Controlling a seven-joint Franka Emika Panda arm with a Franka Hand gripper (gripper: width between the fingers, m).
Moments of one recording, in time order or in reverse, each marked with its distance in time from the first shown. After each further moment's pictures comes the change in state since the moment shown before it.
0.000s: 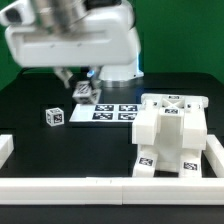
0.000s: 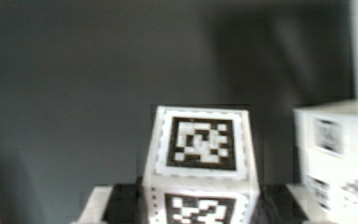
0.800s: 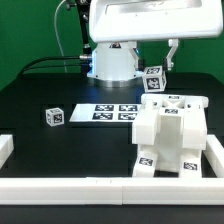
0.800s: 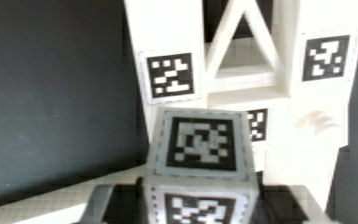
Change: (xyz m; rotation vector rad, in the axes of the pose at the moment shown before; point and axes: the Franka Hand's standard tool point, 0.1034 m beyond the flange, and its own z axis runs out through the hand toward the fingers) arm -0.022 -0.082 -0.005 0.013 0.395 -0.072
